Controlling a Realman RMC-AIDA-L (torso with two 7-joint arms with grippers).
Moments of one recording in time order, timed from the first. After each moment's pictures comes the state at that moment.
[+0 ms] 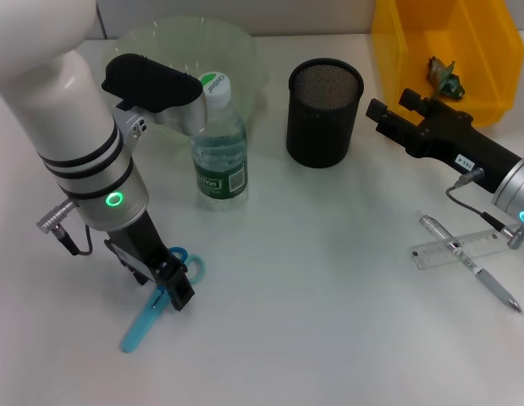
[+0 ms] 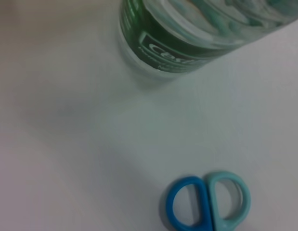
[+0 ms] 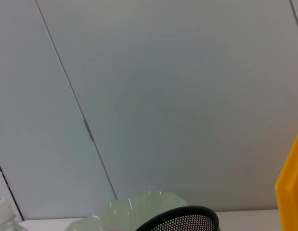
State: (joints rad) left arm -0.84 -2.08 1.58 0.95 2.61 1.60 -2.88; right arm 0.54 2.09 -0.77 -0.14 -1.29 -1.18 0.94
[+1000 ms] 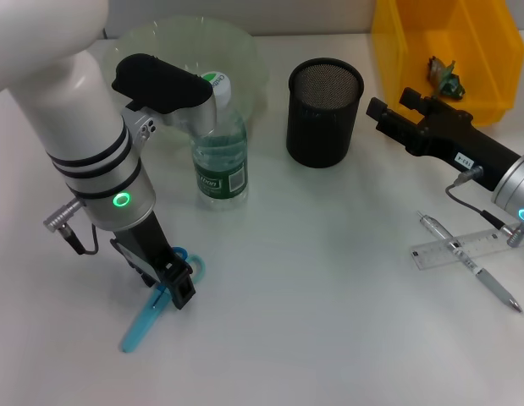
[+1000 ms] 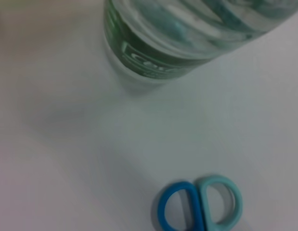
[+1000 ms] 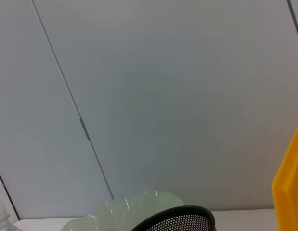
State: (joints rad) left arm -0.85 -2.08 1.60 0.95 2.60 1.60 -2.88; right arm 0.55 2.09 -0.77 -0.14 -1.29 -1.17 0.94
